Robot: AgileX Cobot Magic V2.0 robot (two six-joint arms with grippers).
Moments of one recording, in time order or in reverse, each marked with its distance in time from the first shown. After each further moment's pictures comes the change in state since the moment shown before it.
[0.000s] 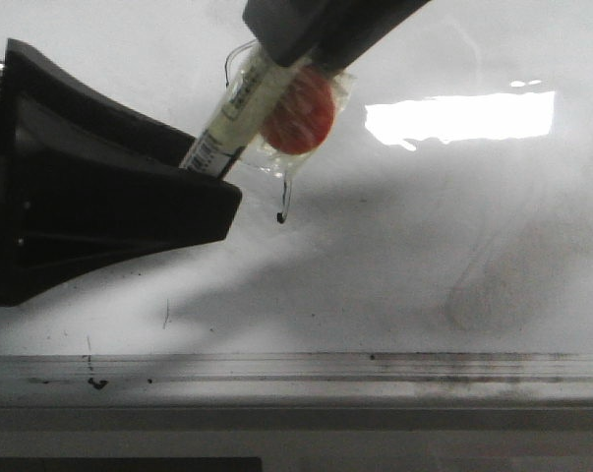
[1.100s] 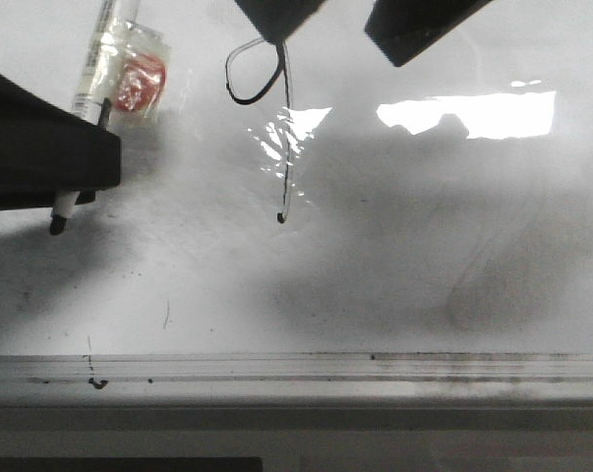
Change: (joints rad) left arm -0.006 -0.144 0.000 -0.599 0.272 -0.268; right arm -0.028 -0.006 -0.001 -0.085 -0.010 0.016
